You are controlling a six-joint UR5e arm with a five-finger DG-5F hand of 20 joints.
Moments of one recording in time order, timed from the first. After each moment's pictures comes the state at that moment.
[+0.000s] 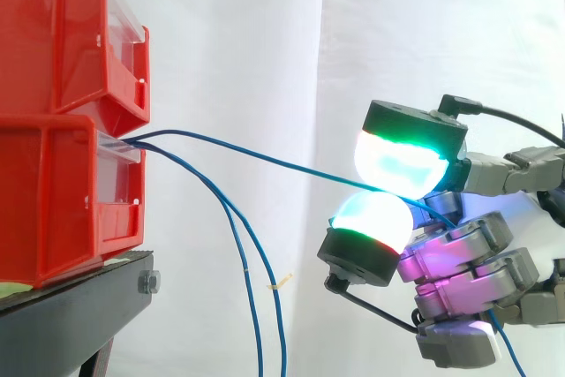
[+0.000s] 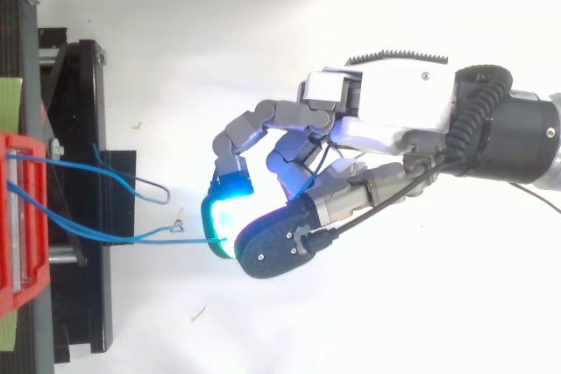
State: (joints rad) arm 0.15 -2.21 -1.39 -2.73 -1.33 0.03
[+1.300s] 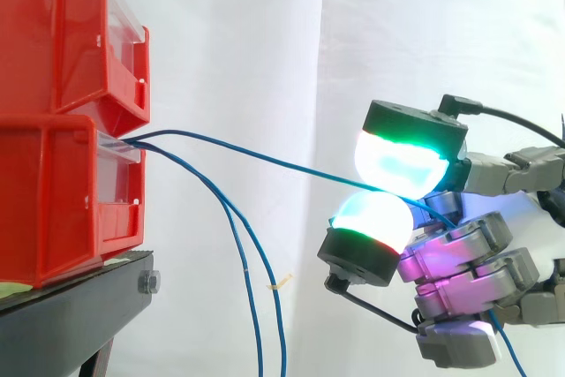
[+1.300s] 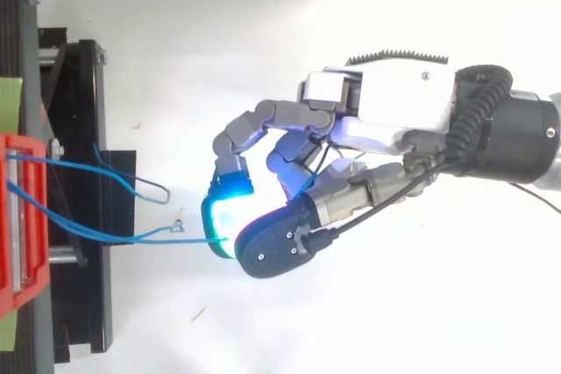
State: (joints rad) arm 0.15 -2.21 -1.39 -2.73 -1.33 0.03
